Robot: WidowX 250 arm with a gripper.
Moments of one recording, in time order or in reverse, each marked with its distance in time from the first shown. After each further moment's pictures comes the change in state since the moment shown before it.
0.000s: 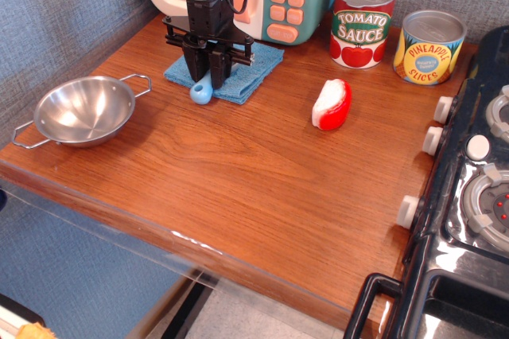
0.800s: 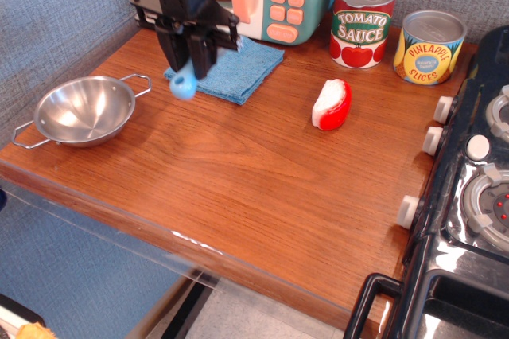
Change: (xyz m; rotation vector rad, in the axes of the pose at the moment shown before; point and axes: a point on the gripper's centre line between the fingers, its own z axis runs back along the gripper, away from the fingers) arm -0.060 -0.032 0.070 -0.027 -0.094 -0.028
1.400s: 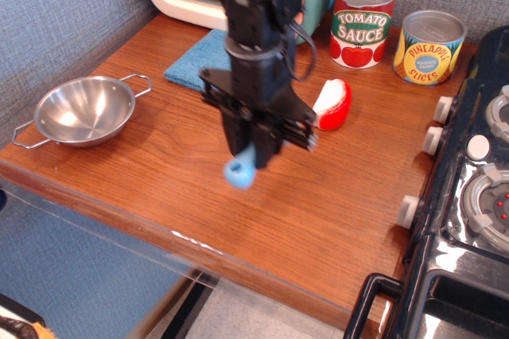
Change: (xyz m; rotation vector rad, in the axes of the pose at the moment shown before) arm -0.056 -0.088 -0.011 -0.025 0.113 -0.157
